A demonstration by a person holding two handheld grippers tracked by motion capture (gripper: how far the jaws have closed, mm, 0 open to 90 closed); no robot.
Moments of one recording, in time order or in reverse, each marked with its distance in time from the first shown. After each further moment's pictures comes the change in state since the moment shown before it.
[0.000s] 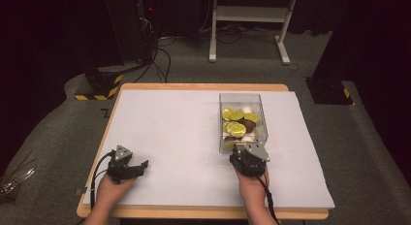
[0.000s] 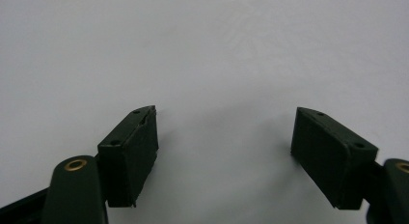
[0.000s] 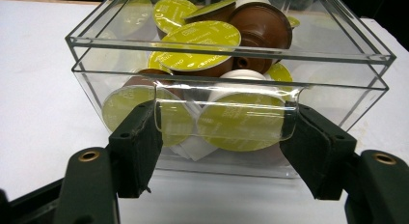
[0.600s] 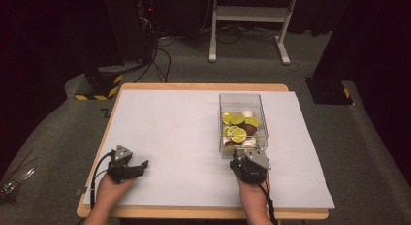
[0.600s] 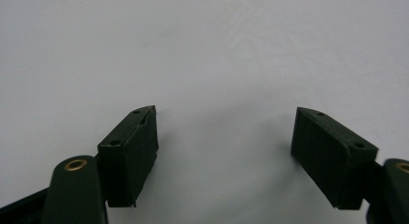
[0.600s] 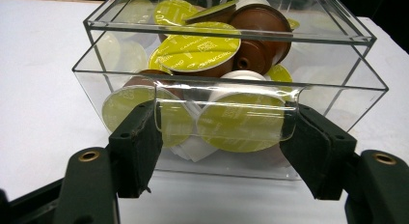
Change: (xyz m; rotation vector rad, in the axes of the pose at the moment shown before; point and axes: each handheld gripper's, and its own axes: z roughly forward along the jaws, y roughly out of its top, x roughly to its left) left arm 0.000 0.000 0.000 0.000 0.000 0.000; right arm 0.001 -0.011 -0.016 -0.013 0.000 -0.004
